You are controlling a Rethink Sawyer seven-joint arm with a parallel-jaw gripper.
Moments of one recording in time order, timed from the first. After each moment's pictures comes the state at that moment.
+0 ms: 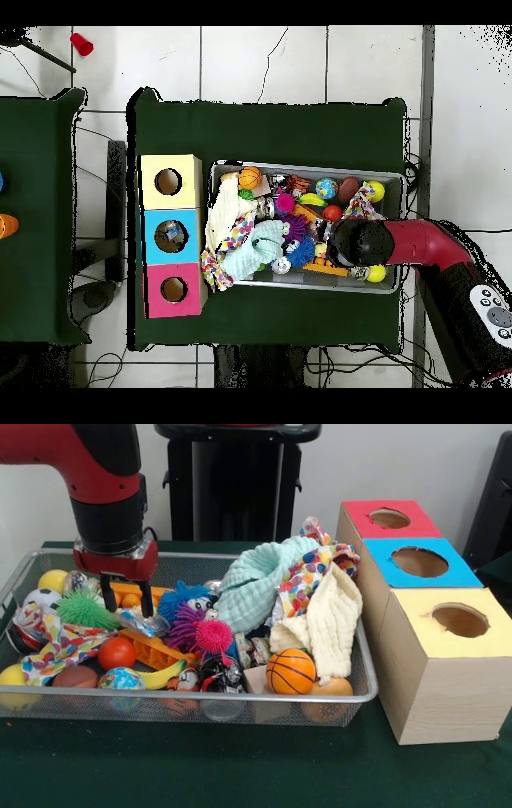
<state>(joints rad) -0.90 -0.53 0.53 1.64 -0.74 0.72 2.00</state>
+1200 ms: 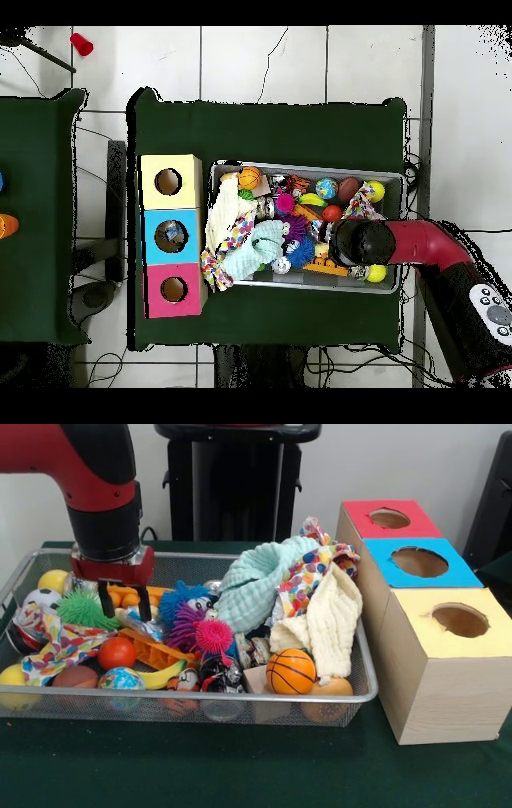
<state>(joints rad) -0.91 -0.49 0.54 1.62 -0.75 0.72 1.95</state>
